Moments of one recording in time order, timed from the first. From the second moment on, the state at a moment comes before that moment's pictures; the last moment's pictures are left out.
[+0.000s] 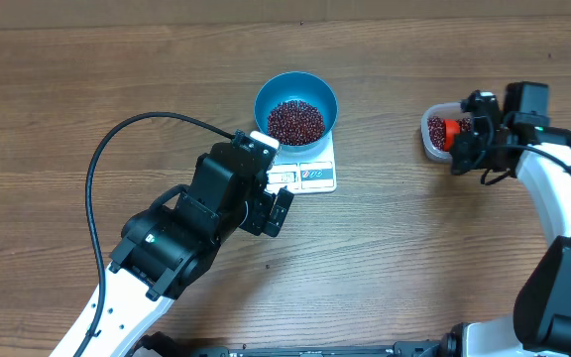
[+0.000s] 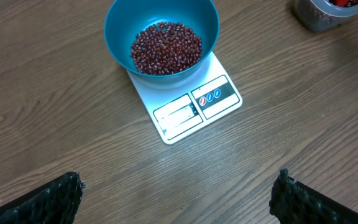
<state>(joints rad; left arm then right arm) -0.62 1.14 1.17 -0.87 -0.13 -0.12 -0.22 1.67 1.16 -0.67 -0.25 -0.27</state>
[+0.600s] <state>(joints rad) -0.62 1.14 1.17 -0.87 -0.13 -0.12 -0.31 1.67 1.16 -0.70 -0.45 -0.35</state>
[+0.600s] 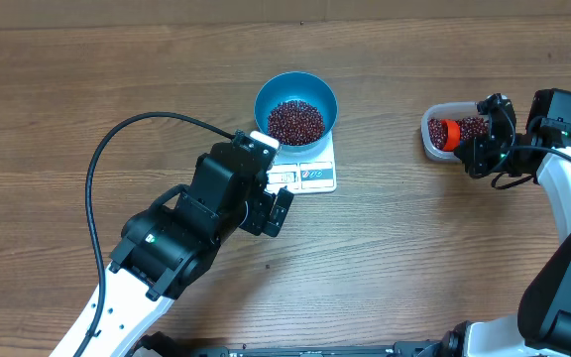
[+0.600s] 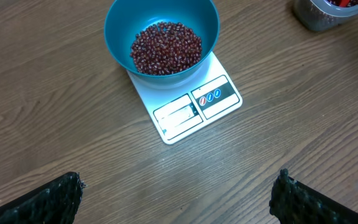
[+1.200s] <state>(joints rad) -0.62 1.14 1.17 -0.87 -0.13 -0.12 -0.31 1.67 1.16 -0.72 -0.52 -0.35</state>
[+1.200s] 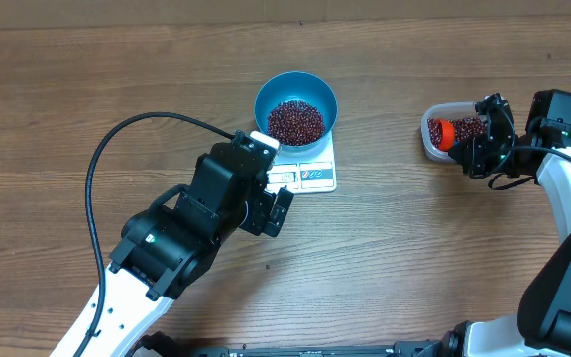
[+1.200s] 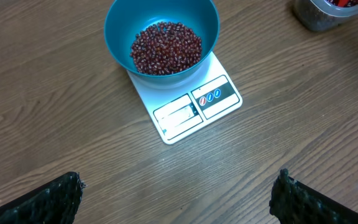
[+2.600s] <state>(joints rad) -0.62 1.14 1.17 -0.87 -0.13 -0.12 -0.55 1.67 1.16 -0.73 -0.91 -0.30</state>
